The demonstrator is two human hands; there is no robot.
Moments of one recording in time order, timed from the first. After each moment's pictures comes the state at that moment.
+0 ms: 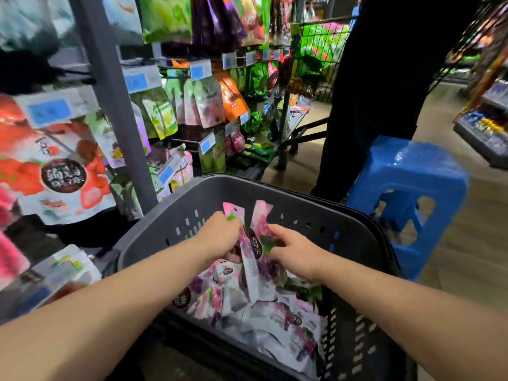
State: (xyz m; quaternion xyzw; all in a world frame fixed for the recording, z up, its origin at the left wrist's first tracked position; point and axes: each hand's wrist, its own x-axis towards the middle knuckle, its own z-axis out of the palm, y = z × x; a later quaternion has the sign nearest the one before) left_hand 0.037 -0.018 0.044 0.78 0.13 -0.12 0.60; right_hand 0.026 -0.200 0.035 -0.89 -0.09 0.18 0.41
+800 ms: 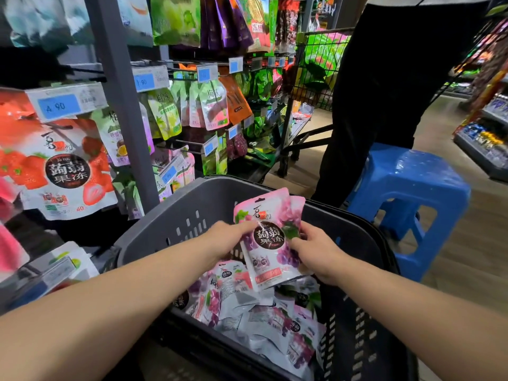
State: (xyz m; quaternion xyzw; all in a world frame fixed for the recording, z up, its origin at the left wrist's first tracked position) left_hand 0.046 -0.012 0.023 0.77 0.14 -0.17 0.60; right_hand 0.041 -0.225 0.017 -0.82 0.04 0.11 0.56
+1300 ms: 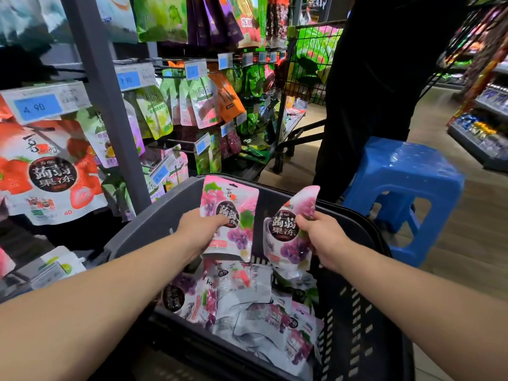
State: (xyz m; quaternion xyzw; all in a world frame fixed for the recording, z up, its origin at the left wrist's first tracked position) left_hand 0.060 0.010 0.019 0.76 0.19 -0.03 0.62; right_hand 0.059 -0.242 0.023 -0.71 0.13 0.06 0.69
